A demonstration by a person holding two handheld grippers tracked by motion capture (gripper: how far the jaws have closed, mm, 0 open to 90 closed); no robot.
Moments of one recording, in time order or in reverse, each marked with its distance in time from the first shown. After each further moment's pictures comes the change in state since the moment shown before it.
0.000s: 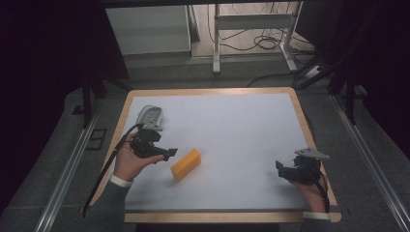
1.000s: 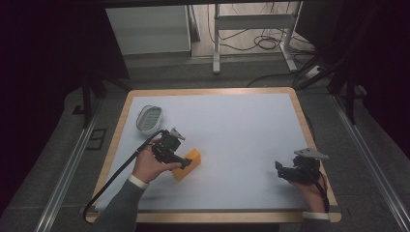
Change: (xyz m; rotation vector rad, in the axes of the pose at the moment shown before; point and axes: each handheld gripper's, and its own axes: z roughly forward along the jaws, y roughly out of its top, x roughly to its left) left arm -0.032 0.007 0.050 0.159 -0.059 0.071; right arm 0.001 -0.001 0.002 0.006 0.006 -0.005
